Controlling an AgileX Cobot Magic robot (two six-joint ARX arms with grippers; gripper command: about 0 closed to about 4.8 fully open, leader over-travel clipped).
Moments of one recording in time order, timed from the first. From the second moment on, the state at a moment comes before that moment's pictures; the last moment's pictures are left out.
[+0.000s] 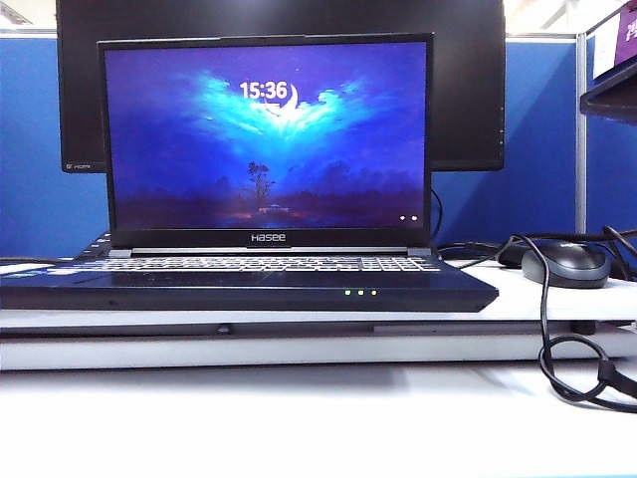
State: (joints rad) left arm 0.07 0.01 0.01 0.05 0.11 -0.17; right arm 0.70 0.00 0.03 0.02 0.06 0.10
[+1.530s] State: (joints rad) left arm 0.07 0.01 0.01 0.05 0.11 -0.17; right arm 0.08 0.00 0.01 -0.02 0.00 0.06
